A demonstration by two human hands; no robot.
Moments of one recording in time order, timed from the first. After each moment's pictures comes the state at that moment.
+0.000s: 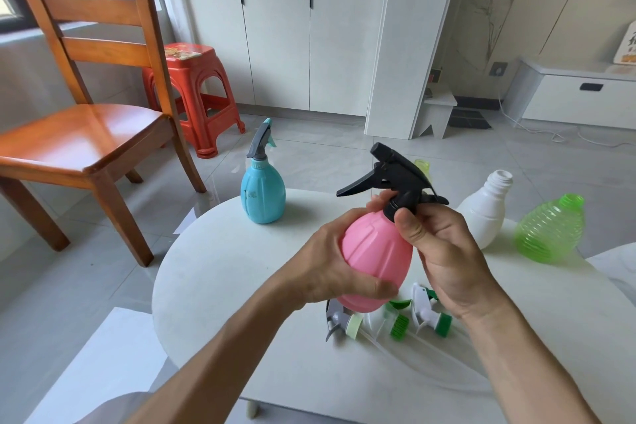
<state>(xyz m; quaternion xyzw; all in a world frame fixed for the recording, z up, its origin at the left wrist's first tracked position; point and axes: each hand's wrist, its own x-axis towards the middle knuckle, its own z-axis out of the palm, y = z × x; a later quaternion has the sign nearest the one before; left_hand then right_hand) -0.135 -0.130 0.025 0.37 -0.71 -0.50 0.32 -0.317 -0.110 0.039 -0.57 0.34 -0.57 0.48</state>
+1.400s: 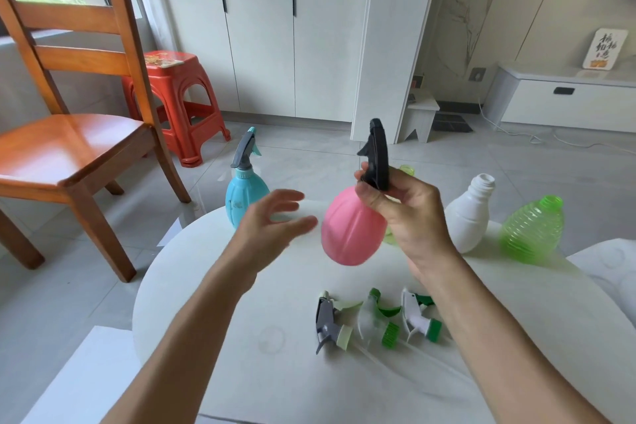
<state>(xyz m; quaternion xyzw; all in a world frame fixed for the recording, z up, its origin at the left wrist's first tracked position) -0.093 -0.165 0.039 0.53 -0.57 -0.48 0.40 -0.300 -0.154 0.054 -0.53 0.42 -0.63 0.38</state>
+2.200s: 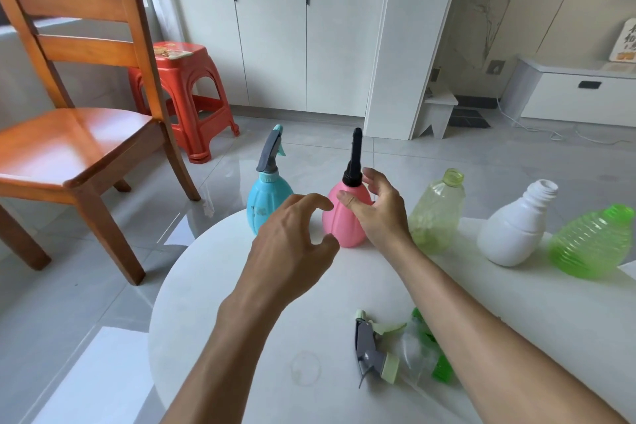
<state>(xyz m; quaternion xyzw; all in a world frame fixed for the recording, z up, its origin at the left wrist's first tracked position) -0.078 -0.173 0.032 0.56 -0.73 -0.19 0.34 -0.249 -0.258 -0.019 -0.55 0.61 -0.50 0.29</state>
